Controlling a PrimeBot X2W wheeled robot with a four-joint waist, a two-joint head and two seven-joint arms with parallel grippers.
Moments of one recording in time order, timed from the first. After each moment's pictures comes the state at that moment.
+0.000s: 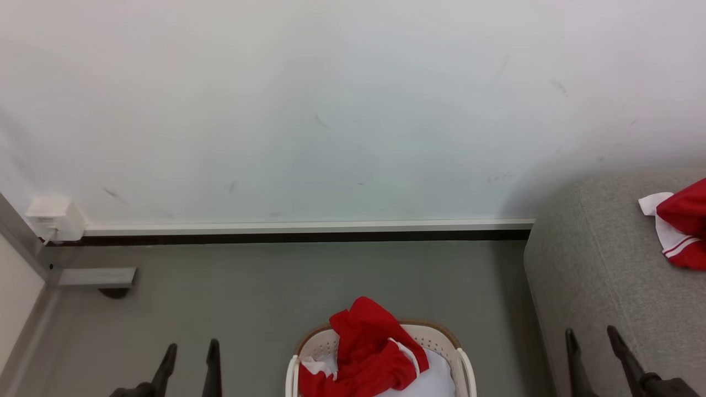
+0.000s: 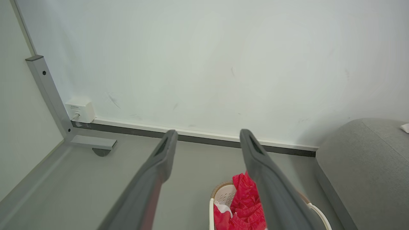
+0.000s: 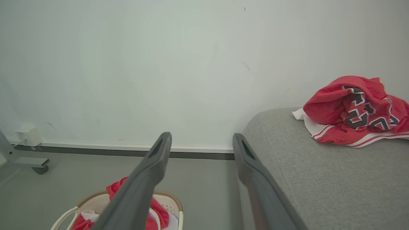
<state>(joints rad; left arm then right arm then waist) 0.04 0.16 -0.13 0.21 -0.31 0.05 -0.26 -0.01 -0.05 -0.02 0.29 0.16 0.13 -0.26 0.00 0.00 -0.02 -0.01</state>
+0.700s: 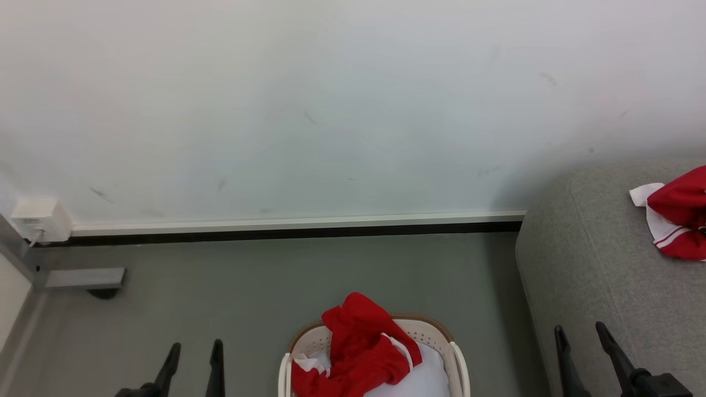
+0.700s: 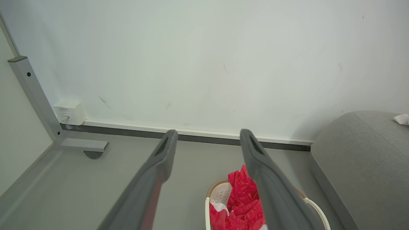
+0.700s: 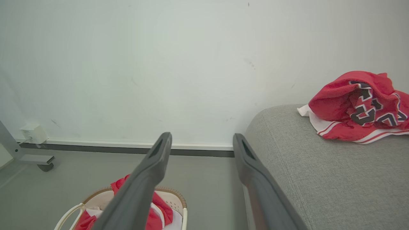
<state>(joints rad) 0.05 0.08 -0.03 0.23 -0.20 -0.05 -0.26 -0.01 -0.05 0.02 0.30 0.17 0.13 -0.26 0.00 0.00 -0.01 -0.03</state>
